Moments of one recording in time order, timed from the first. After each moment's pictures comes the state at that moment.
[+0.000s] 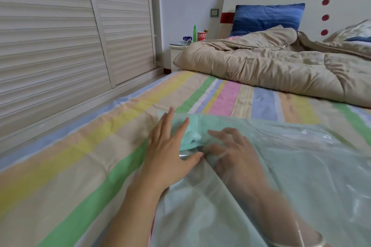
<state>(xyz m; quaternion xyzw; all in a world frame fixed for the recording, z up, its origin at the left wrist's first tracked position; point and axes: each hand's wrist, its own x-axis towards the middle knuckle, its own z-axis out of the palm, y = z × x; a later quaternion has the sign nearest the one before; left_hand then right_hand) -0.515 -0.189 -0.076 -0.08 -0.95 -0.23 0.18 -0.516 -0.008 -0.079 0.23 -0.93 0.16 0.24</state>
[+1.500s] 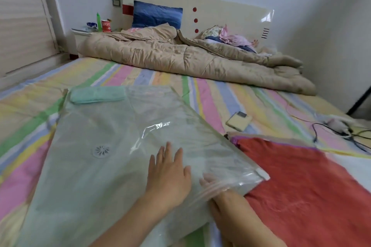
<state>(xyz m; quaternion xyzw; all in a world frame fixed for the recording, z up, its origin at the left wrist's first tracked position) -0.104 0.038 0.011 -0.21 -0.96 -0.16 -0.08 -0.007 0.186 -0.022 0.03 -0.98 0.10 0.18</state>
